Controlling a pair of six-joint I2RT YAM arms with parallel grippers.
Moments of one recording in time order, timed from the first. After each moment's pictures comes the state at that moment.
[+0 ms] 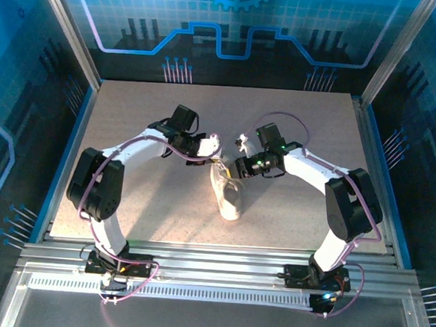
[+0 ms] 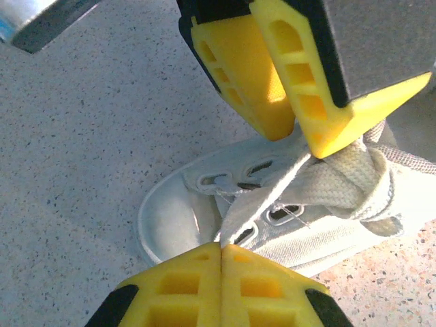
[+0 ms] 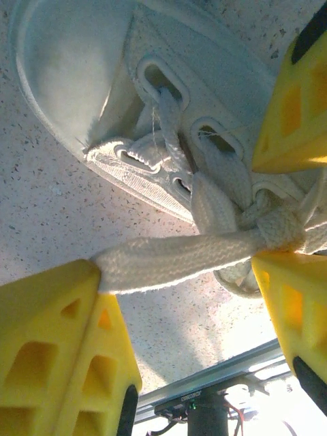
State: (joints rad) left arm -0.37 1.76 1.24 -0.50 0.65 1.14; right arm 0.46 1.73 1.13 -0.45 -0.66 0.10
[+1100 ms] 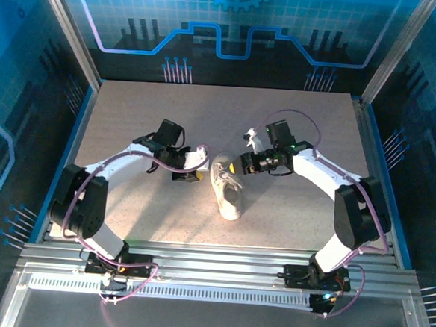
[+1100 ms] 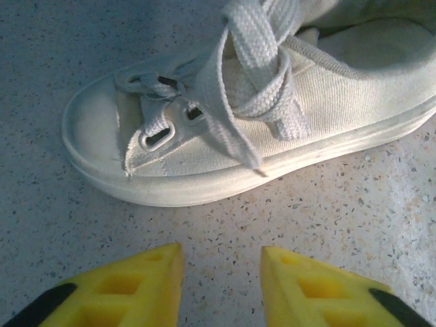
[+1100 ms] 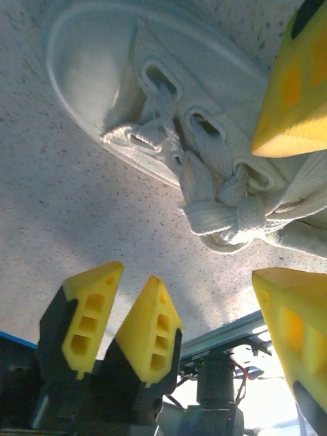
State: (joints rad) left arm -0.33 1.56 1.00 -0.50 0.56 1.05; right arm 0.39 1.64 1.11 -0.45 -0.74 0.15
